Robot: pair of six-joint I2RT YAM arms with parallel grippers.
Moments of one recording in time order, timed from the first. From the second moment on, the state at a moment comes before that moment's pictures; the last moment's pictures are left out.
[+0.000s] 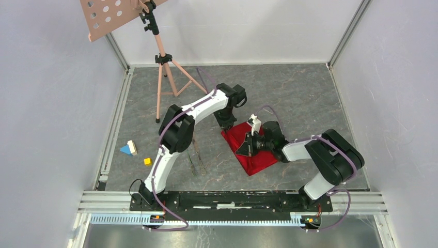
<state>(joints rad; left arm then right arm) -0.72 2.29 1.96 -1.25 -0.15 -1.18 0.57 1.60 0.44 0.54 -0.58 0.46</state>
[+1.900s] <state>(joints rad) -0.62 1.76 1.08 -0.21 0.31 -1.13 0.42 1.42 0.25 0.53 -0.49 0.60</state>
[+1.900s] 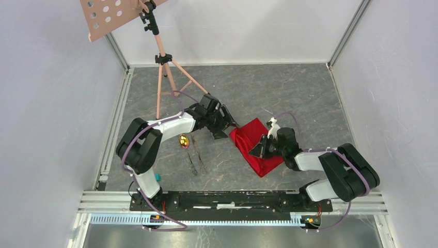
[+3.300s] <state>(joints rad) -0.60 1.93 0.98 0.28 0.43 -1.22 0.38 1.44 0.31 0.45 -0.49 0.53</state>
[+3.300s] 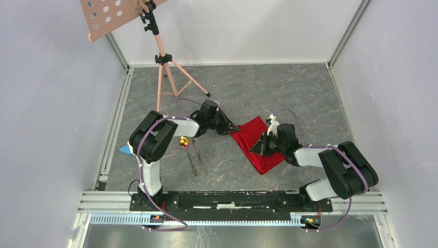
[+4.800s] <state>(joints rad) -0.57 2.10 1.07 0.33 0.58 -1.21 0.50 1.68 0.71 0.25 -0.55 0.30</state>
